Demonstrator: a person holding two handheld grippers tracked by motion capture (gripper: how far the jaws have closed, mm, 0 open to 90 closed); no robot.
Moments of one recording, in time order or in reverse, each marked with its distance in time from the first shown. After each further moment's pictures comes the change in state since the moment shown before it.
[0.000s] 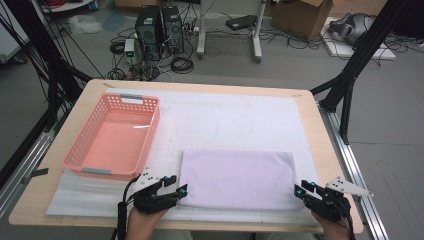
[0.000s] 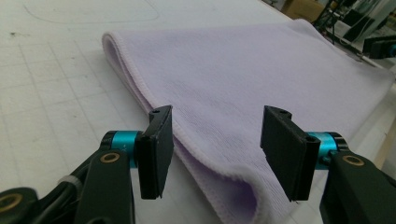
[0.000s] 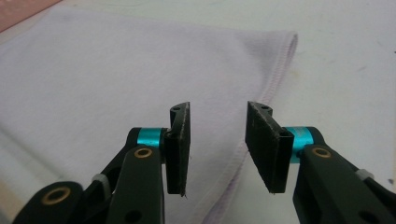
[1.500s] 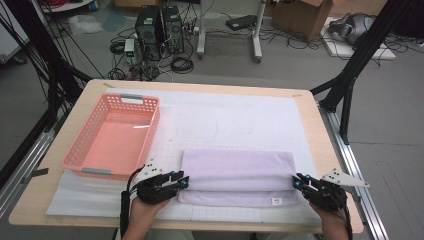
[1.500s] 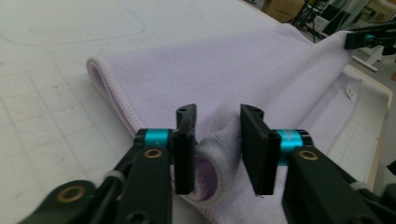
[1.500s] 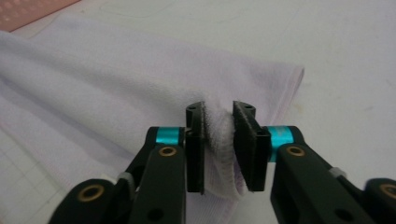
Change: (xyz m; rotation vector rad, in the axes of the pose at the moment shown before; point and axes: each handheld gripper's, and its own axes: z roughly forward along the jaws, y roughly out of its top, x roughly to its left) left arm 0.004 0.008 0.007 0.019 -0.081 0.028; right arm 0.000 0.012 0.005 -0.019 0.032 -0.059
